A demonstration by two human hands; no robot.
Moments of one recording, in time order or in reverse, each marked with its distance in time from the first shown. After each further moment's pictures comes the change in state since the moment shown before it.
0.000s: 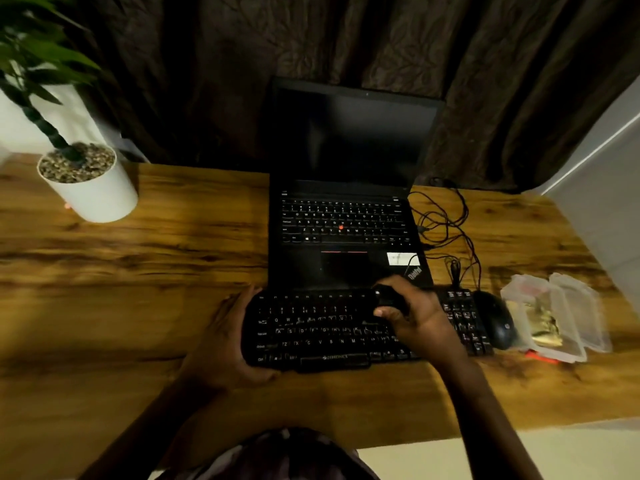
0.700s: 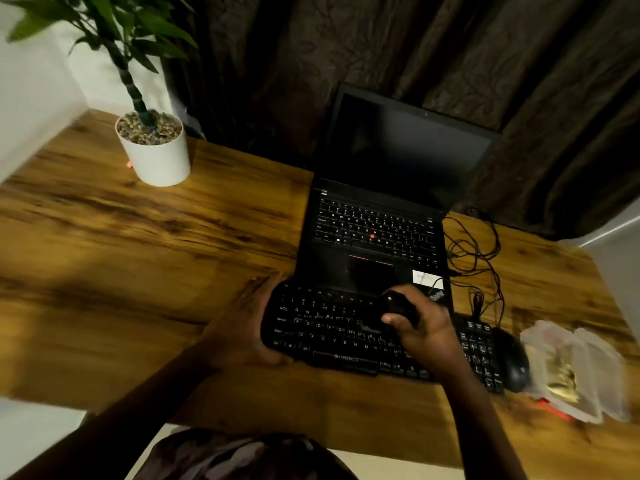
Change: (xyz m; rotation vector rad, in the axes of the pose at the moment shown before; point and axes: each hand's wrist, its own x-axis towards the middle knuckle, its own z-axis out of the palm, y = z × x) left_hand -0.006 0.001 0.000 -0.045 -0.015 -0.043; right_hand 0.012 -0.020 0.007 -0.019 -0.050 -0.036
